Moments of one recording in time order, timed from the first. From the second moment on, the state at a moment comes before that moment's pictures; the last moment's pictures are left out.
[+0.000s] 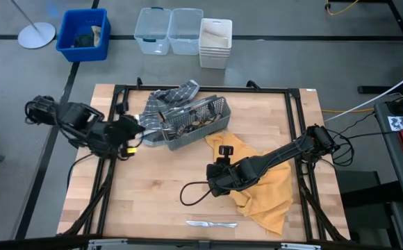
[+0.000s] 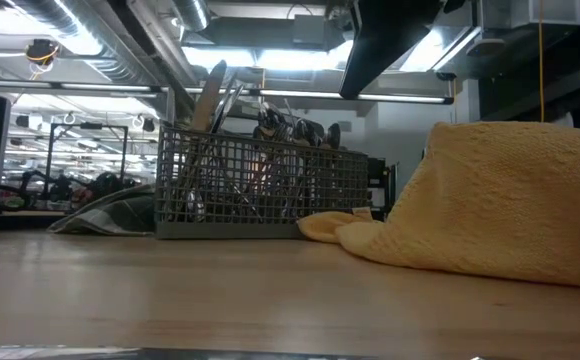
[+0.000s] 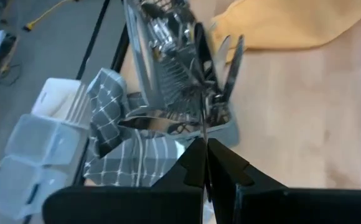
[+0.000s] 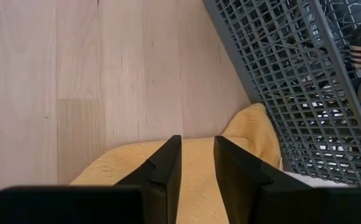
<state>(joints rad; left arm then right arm) -0.38 1.02 1.33 -1.33 -0.63 -0.29 0.42 1.91 1.64 -0.99 0.53 0.31</state>
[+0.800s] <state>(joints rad) -0.28 1.12 1.49 -1.34 -0.52 -0.14 0.42 1.91 1.64 -0.99 0.53 0.31</state>
